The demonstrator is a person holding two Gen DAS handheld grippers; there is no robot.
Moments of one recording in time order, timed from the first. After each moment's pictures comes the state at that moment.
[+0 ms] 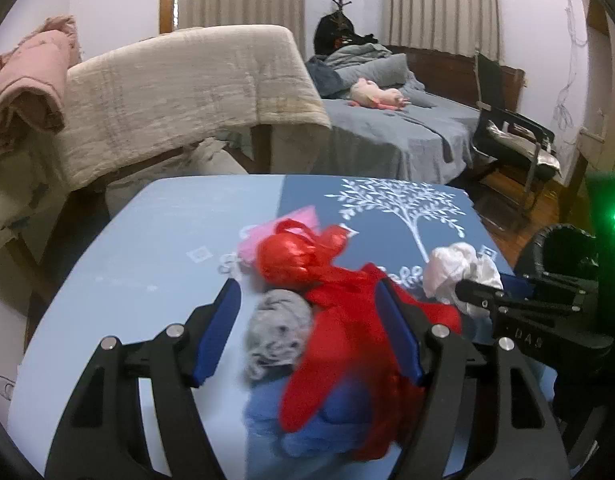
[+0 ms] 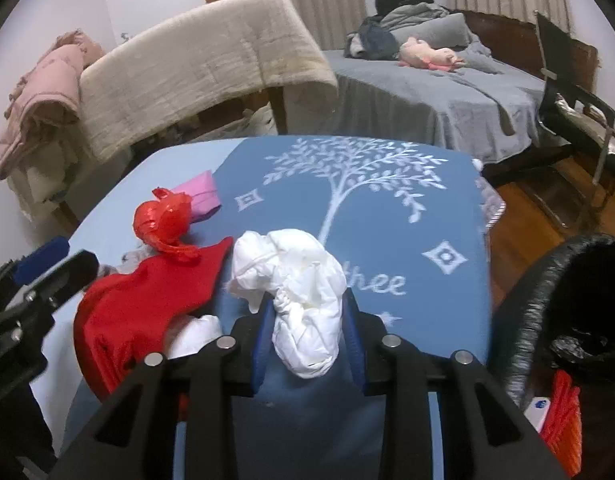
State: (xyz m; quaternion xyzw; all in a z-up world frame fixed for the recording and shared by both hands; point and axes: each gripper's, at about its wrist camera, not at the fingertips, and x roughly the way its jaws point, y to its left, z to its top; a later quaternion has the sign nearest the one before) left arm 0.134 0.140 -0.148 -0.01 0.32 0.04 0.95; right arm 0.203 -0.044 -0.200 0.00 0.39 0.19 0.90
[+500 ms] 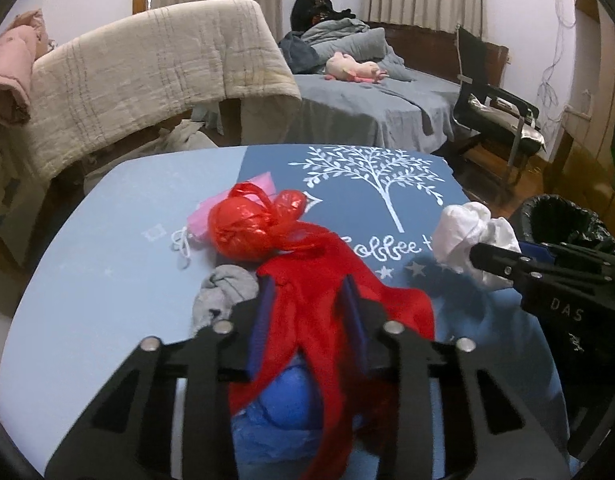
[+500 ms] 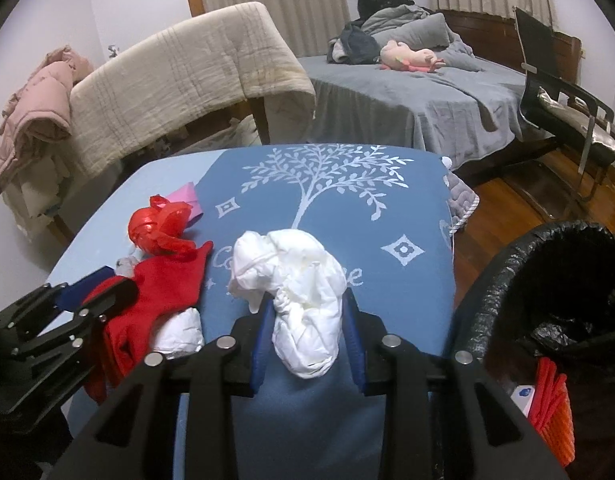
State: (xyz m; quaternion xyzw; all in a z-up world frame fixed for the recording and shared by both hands) left arm 0.150 0.119 -0.172 -0.01 0.36 0.00 0.93; right arm 0.196 -0.068 -0.192 0.02 0.39 0.17 0.91
